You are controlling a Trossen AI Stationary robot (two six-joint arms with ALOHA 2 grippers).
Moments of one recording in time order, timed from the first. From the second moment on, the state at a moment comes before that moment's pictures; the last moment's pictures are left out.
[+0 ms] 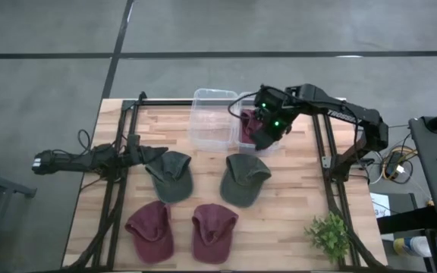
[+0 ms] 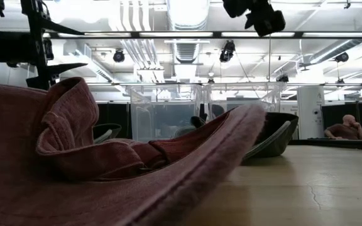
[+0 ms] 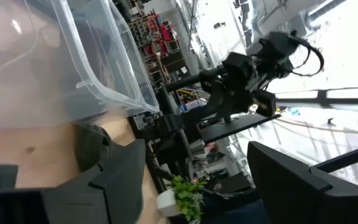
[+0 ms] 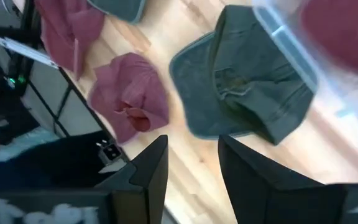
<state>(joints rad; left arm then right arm) -0.05 0.11 0.03 0.16 -0.32 -1.19 -0.26 1.57 1.72 -1.32 -0.45 0.70</state>
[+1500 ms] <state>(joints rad) -0.05 0.11 0.03 0.31 -0.30 -0.84 0.57 1.57 1.22 -0.85 0.18 2.09</state>
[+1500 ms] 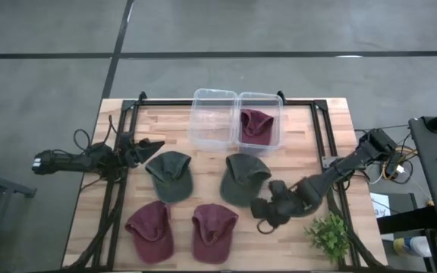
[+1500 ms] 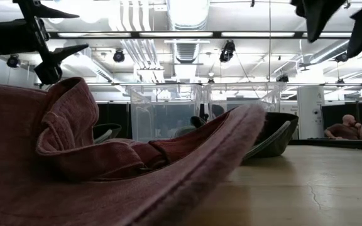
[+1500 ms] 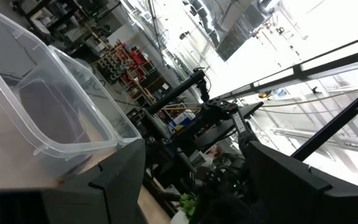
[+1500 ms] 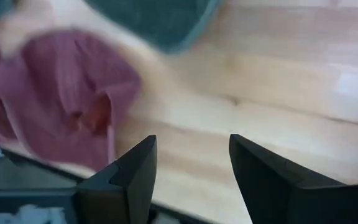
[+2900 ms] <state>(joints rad) -0.05 0.11 0.03 0.31 -0.30 -0.85 0.53 1.64 0.80 -0.34 0.58 2.20</state>
